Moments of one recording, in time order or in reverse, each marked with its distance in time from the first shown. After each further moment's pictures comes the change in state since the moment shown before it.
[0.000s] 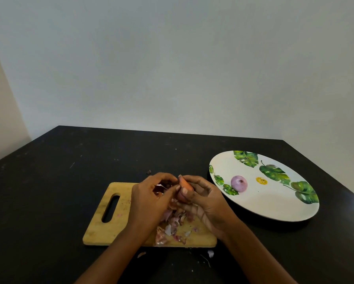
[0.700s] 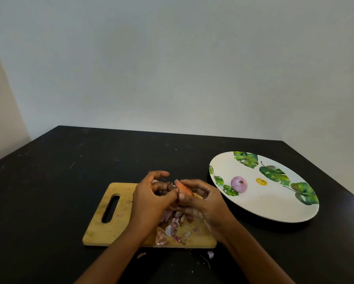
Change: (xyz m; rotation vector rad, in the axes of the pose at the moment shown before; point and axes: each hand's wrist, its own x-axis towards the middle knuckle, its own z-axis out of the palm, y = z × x) left_hand 0.000 0.007 0.001 -0.202 -0.049 -0.394; right_hand -0.001 0.003 -0.001 -0.147 0.044 -0.028
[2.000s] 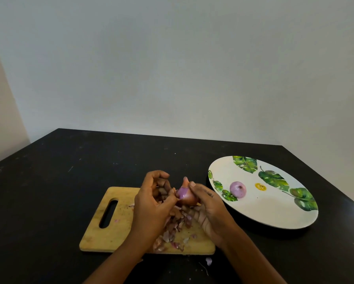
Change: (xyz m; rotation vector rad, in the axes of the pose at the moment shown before) left_hand -0.006 0.004 0.007 -0.043 0.062 0.211; right_hand 0.006 -0.002 0.000 0.182 0.137 0.103
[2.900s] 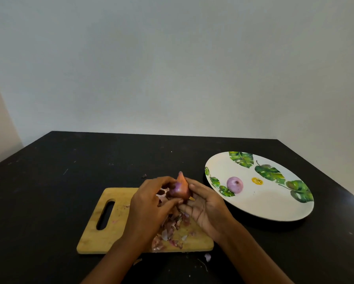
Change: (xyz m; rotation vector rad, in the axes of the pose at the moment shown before) left_hand 0.005 -0.018 -0.006 0.365 -0.117 0.262; right_hand -0.002 -0.004 0.000 0.177 -0.080 0.090
